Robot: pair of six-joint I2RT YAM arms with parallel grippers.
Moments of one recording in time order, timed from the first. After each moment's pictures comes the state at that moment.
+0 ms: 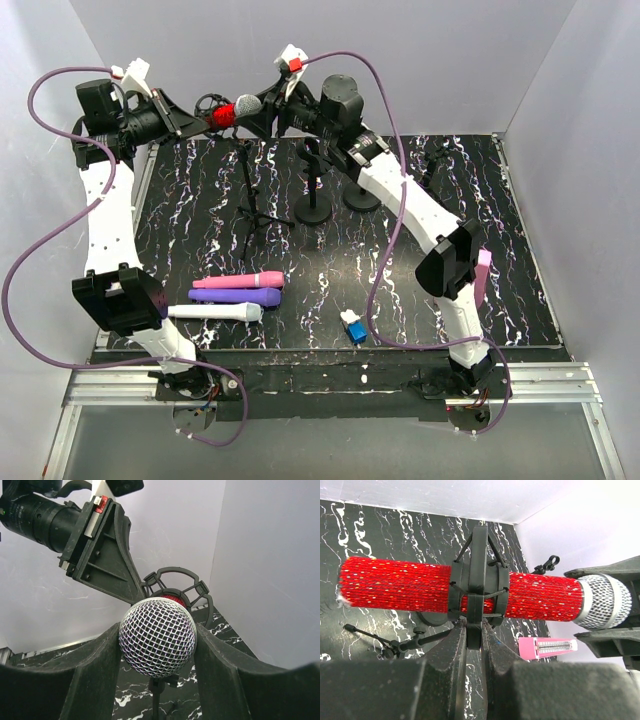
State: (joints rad) left arm 0.22 1.68 1.91 -0.64 0.86 -0.42; right arm 0.73 2.14 2.31 0.07 -0.52 0.14
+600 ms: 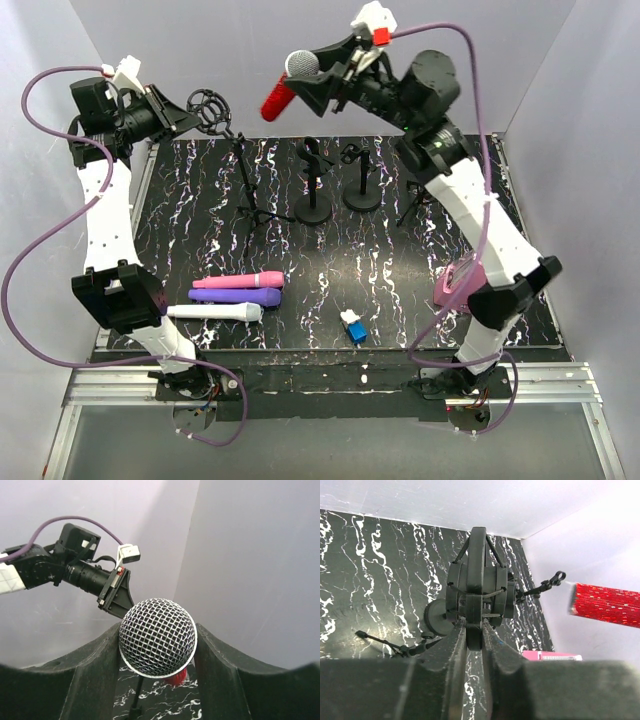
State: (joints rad) left arm 0.24 1.70 1.92 -0.60 0.80 -0.46; right arm 0.67 1.79 2.20 -0.03 -0.50 0.04
